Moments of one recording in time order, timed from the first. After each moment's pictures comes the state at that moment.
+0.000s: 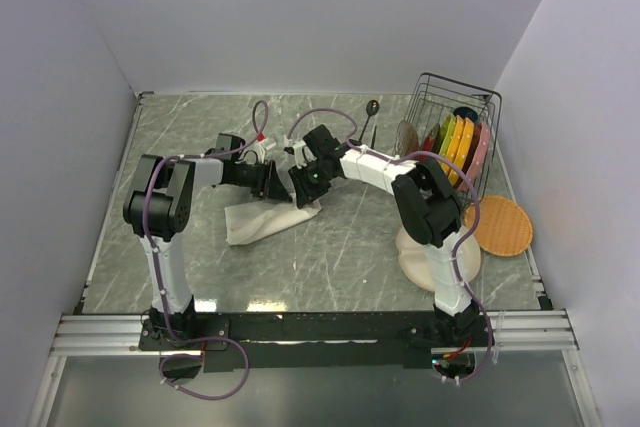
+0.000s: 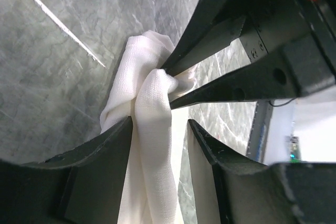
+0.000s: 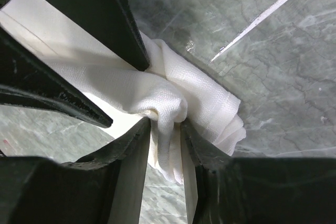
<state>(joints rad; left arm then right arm) -0.19 2.03 1.15 -0.14 1.10 -0.03 0.65 2.15 1.59 -0.52 -0.41 0.04</state>
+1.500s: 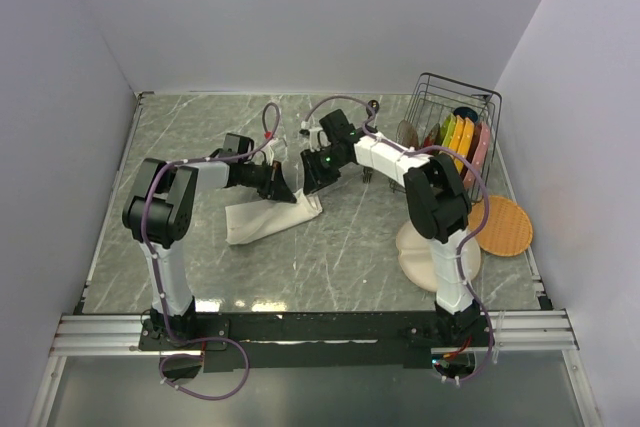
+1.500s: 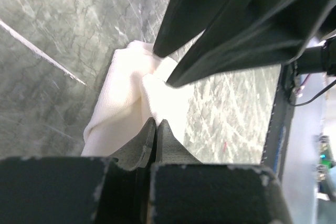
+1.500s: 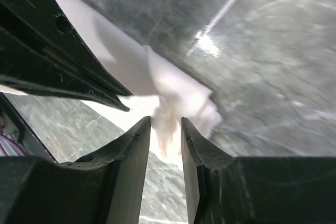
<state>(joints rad) -0.26 1.97 1.10 -0.07 1.02 0.01 0.56 2.15 1.66 -0.58 -0.52 0.13</state>
